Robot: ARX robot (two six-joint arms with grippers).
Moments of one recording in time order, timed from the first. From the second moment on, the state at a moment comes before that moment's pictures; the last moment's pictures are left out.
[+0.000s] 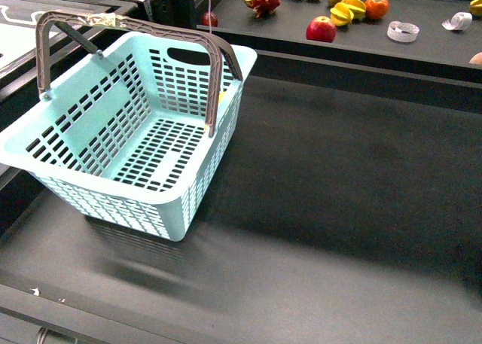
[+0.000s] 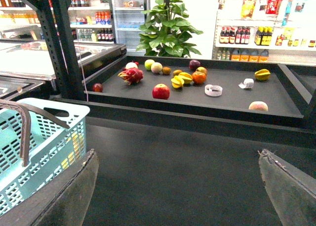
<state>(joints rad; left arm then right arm) 0.07 1.43 0.42 0.75 -0.39 -0.91 0.00 0.00 0.01 0.00 0.00 0.00</state>
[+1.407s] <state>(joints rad) 0.00 0.50 0.02 0.49 0.00 -0.01 0.00 0.00 0.01 0.00 0.00 0.00</state>
